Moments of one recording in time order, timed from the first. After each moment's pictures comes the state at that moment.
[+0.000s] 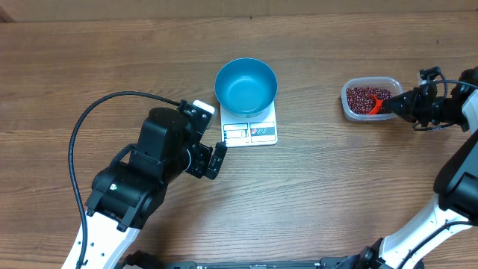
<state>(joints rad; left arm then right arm) -0.45 1.05 1.10 -0.84 0.02 0.00 -0.54 2.07 1.51 -0.94 -0.83 -0.24</state>
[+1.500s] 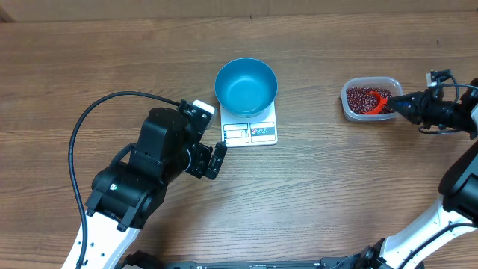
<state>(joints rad) -0.45 1.05 1.10 -0.84 0.02 0.00 -0.60 2.08 1.50 -0.97 -1.01 -0.29</state>
